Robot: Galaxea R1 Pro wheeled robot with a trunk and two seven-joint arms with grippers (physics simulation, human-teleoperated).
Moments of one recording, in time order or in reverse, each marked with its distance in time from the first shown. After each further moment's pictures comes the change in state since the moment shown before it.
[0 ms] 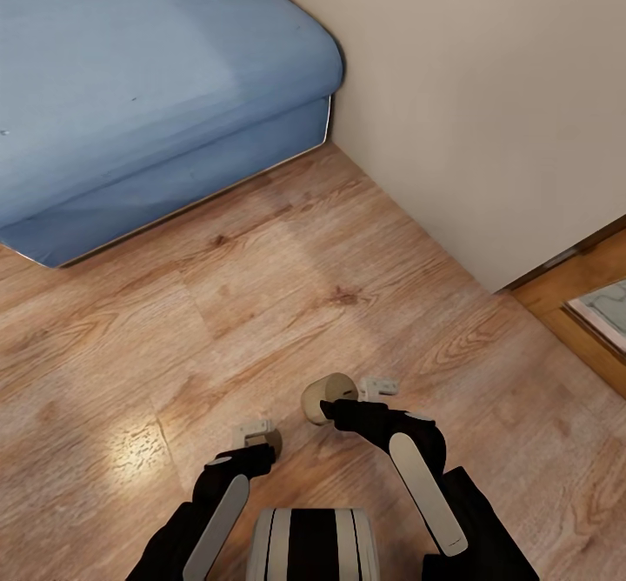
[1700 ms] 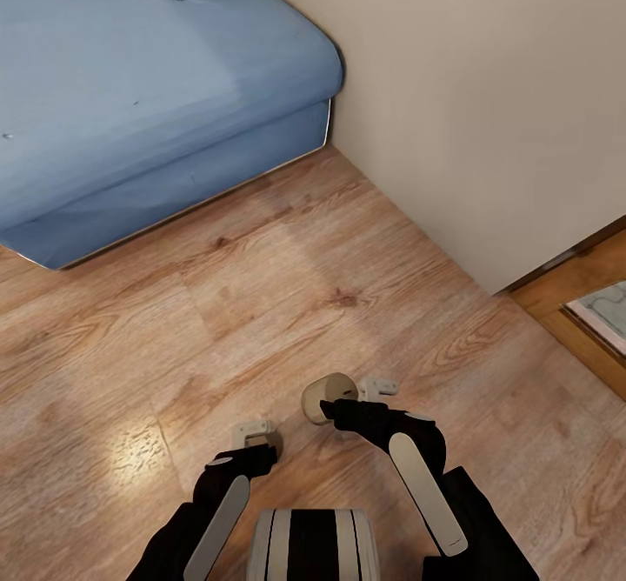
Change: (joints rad) left arm 0.000 -0.001 -0.003 0.003 -0.014 0.001 0.004; right arm 0.000 0.000 0.001 -0.001 0.000 0.000 0.000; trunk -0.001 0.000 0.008
